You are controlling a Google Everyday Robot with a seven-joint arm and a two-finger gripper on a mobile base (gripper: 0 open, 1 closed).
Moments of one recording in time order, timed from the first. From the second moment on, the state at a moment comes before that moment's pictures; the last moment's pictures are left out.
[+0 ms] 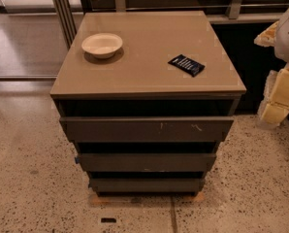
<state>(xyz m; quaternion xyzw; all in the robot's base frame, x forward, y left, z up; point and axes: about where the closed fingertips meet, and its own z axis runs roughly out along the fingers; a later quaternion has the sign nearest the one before) 0.438 -0.217 0.976 -0.60 0.78 -0.03 0.16</state>
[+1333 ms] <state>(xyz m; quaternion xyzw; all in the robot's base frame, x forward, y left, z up) 0.436 -0.222 0.947 -0.56 0.80 -0.02 0.21</state>
